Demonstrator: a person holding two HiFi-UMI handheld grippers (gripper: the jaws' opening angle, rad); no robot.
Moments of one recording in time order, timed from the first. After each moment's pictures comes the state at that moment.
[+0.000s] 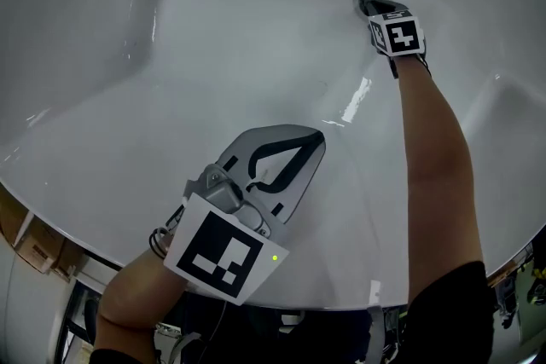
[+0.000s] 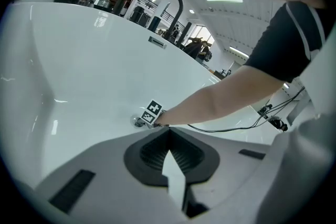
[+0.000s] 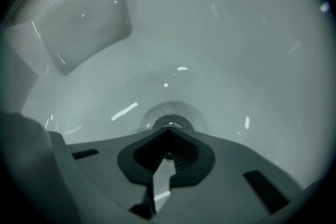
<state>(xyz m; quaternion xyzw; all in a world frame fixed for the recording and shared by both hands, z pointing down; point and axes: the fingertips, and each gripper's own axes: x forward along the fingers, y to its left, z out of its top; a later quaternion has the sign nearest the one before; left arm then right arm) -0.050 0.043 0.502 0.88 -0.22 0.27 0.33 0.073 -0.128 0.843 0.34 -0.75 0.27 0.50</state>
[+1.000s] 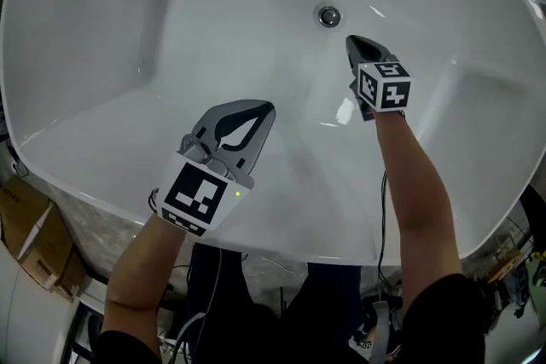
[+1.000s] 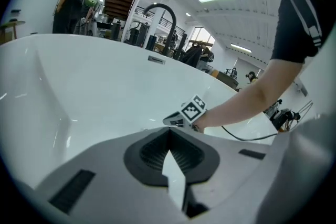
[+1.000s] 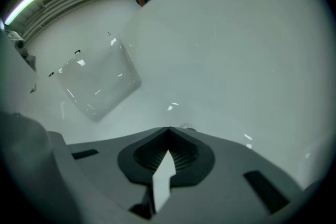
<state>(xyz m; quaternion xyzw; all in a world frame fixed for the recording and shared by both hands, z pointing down) -0.065 0.025 0.467 0.87 -0.30 0.25 0.29 0.088 -0.079 0.674 0.41 -0.78 0.34 0.32</state>
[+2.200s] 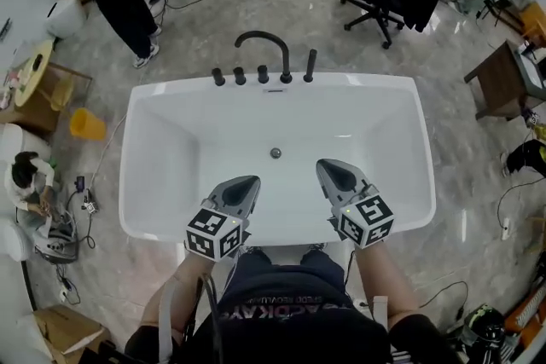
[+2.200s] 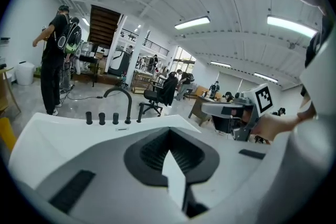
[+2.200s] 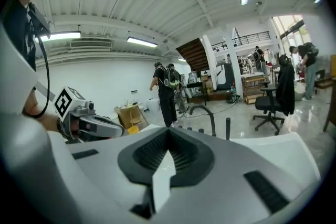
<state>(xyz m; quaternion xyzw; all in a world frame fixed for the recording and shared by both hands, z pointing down) 0.006 0.064 0.151 0.92 -0.28 0.18 0.20 0.135 0.072 0.135 0.53 -0.83 0.18 0.06</state>
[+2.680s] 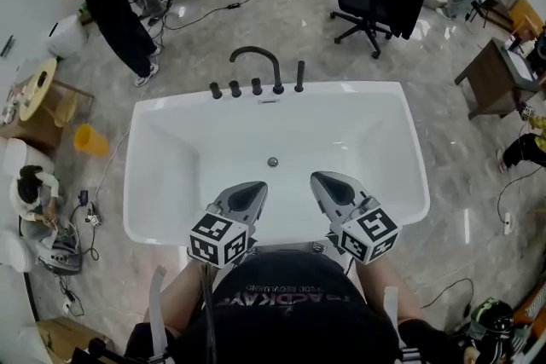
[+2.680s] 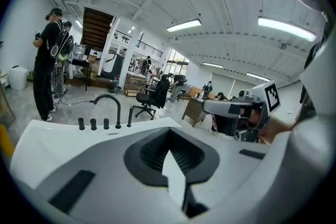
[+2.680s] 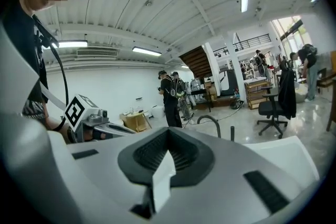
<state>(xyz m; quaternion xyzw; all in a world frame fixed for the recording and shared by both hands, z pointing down) 0.033 0.111 0.081 0.94 -0.25 0.17 0.18 0.124 0.134 0.046 0.52 -0.84 0.17 0.02</state>
